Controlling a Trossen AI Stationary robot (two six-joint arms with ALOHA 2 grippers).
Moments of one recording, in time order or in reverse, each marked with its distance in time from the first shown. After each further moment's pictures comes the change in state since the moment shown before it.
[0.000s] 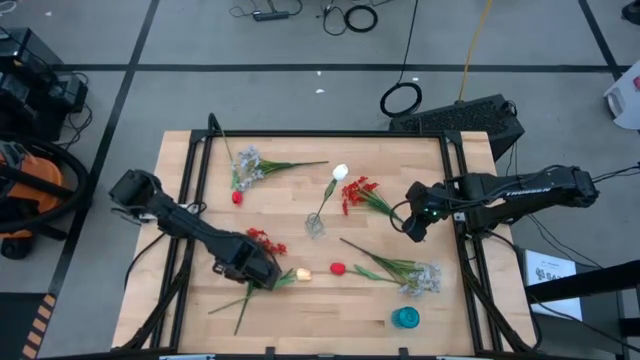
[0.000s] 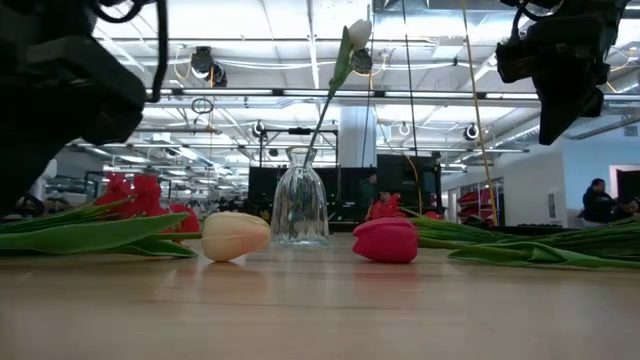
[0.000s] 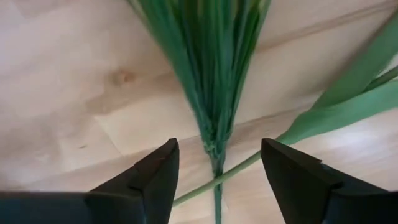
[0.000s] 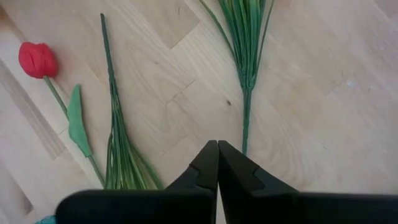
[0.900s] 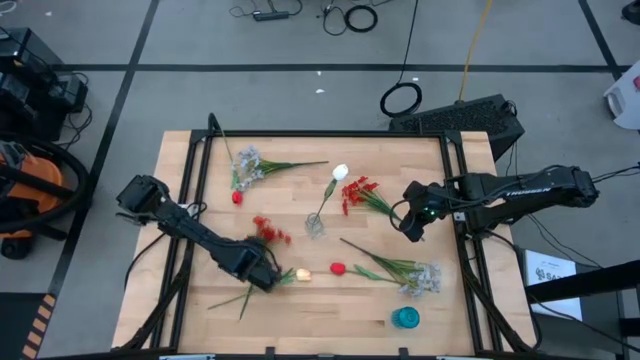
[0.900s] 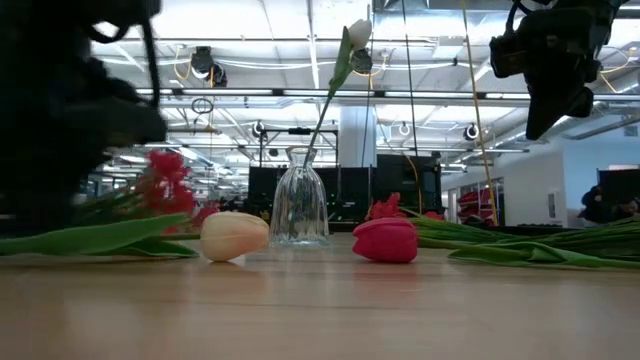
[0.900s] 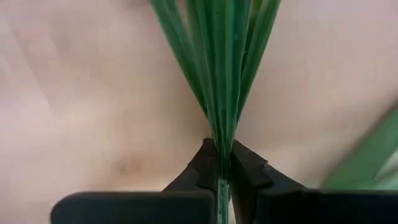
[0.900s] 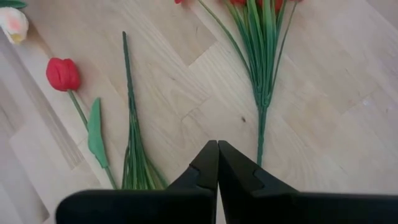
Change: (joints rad) left arm -0.017 0.070 0.014 -0.047 -0.331 -0.046; right arm 0.000 0.000 0.000 0.071 -0.003 -0.016
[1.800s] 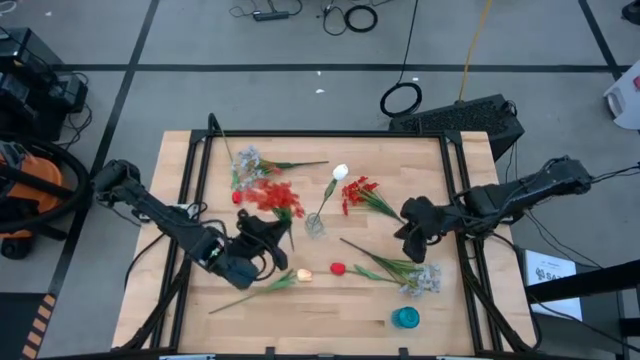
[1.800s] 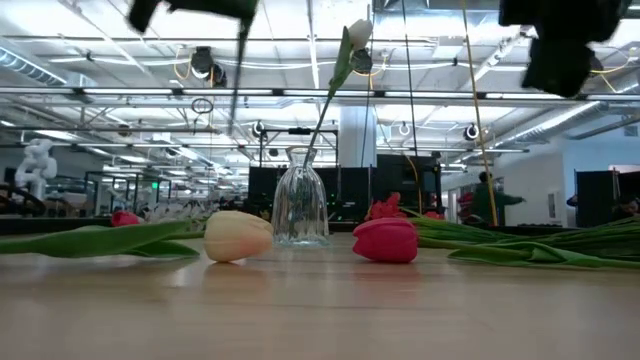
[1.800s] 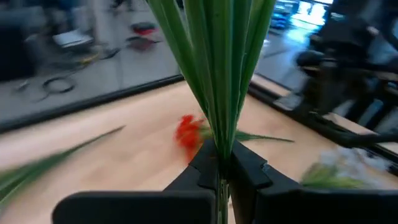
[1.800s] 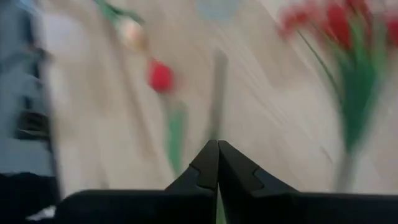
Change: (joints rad) left arm -0.052 -0.286 0.031 0.645 -1.025 1.039; right arm 0.268 -0.016 0.000 0.276 0.076 0.014
